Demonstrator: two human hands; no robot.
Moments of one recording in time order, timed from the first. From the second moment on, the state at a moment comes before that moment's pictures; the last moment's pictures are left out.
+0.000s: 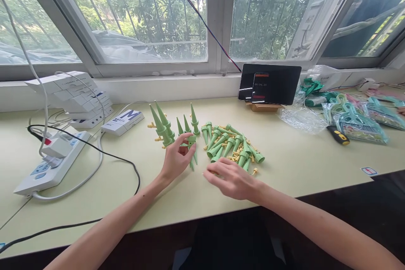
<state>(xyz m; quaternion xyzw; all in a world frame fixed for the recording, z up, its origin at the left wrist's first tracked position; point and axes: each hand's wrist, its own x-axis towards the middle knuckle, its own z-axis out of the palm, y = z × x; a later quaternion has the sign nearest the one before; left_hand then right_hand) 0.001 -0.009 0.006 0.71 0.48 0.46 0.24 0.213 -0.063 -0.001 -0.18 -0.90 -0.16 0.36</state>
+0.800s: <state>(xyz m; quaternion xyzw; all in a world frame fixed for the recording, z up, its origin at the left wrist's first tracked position) 0.003 -0.010 0.007 0.71 0.48 0.46 0.23 0.232 -0.039 -0.022 -0.21 -0.91 -0.08 0.35</state>
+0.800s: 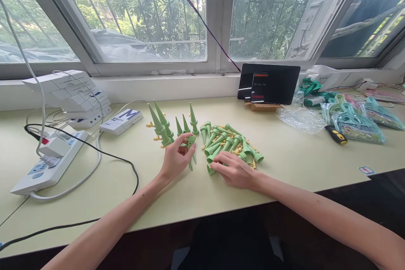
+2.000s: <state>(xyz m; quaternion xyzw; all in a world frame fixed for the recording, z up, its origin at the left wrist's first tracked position) 0.004 -0.014 0.003 0.73 0.40 0.50 0.22 0.197 -0.005 -0.002 -0.32 -0.84 -0.03 0.44</state>
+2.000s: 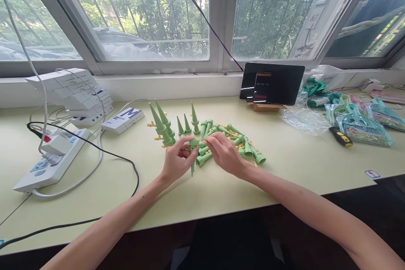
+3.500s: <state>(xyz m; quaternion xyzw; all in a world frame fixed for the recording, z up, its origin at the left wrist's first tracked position) 0.010 -0.020 0.001 0.78 0.38 0.36 0.33 0.255 -0.069 0.015 -0.46 -0.74 0.16 0.46</state>
